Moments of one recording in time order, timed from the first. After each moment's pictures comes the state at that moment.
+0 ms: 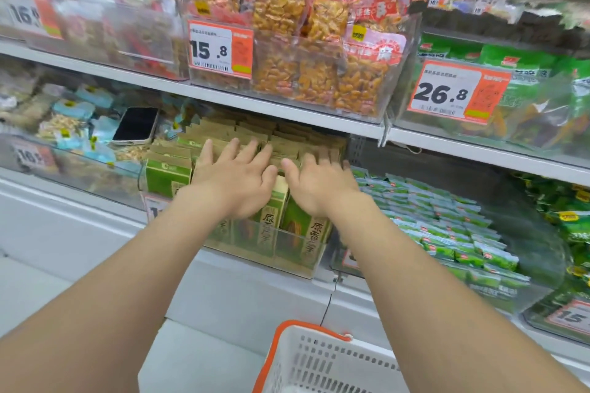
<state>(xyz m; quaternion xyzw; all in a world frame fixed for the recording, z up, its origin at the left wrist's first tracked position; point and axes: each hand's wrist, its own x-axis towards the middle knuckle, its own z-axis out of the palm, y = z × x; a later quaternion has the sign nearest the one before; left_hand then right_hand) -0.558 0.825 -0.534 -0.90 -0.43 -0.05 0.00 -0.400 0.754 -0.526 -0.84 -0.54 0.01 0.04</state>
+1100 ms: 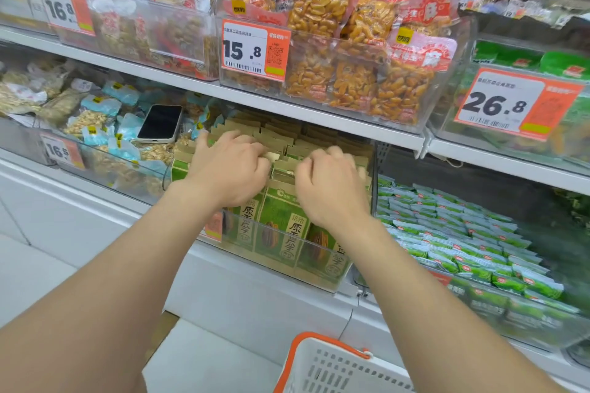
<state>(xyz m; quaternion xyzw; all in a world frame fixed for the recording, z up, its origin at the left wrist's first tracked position) -0.590 0.864 -0.527 -0.88 -0.44 -0.17 -0.01 -0.436 0.766 -0.533 -0.78 -0.56 -0.10 0.24</state>
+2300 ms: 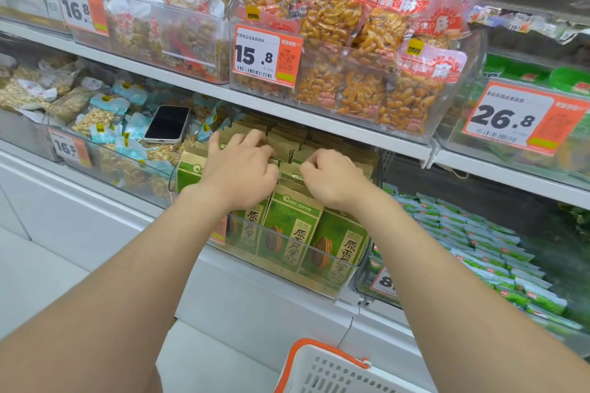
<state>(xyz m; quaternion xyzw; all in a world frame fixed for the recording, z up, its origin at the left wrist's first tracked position) -0.583 0.875 -0.537 -0.89 -0.43 -0.18 0.01 -0.433 0.779 -0.498 -0.79 -0.58 0.07 0.20</state>
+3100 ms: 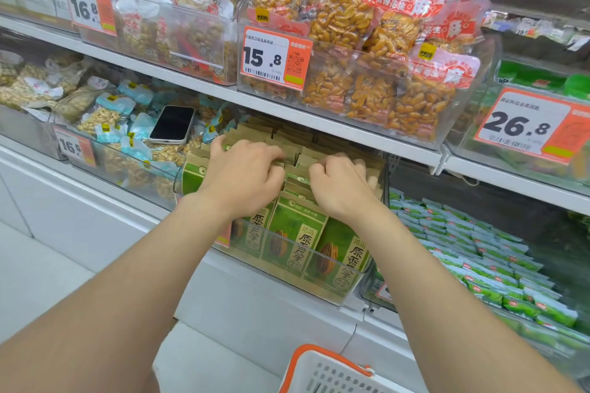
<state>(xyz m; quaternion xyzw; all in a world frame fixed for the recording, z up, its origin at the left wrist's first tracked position) -0.592 0.862 -0.535 -0.88 -0.40 -0.25 -0.03 -0.432 0.782 -0.513 -0.82 -0.54 0.03 0.21</state>
